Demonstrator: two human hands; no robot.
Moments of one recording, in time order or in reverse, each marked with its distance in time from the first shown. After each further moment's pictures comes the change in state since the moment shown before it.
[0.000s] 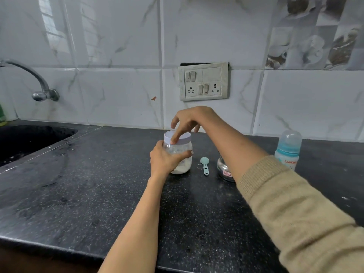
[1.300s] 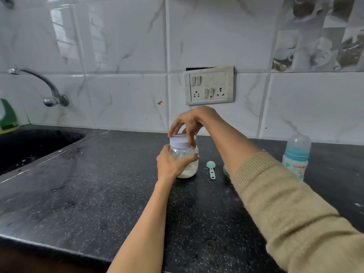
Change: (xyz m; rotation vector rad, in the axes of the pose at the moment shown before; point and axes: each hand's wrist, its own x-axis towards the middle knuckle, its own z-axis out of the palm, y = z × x) left_hand 0.004 -0.005 0.004 -0.021 0.026 0.012; right_hand 0.009 -0.003 -0.009 0.092 -0.187 -0.128
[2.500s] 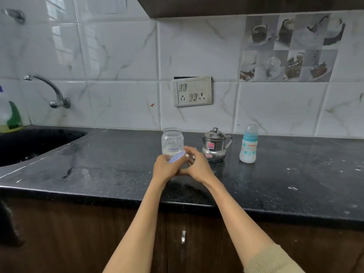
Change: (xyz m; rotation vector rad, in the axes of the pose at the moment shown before) left_hand -0.133 0.022 -0.050 -0.194 -0.250 -0.033; right_hand -0.108 -0.006 0.209 1.099 0.750 -0.119
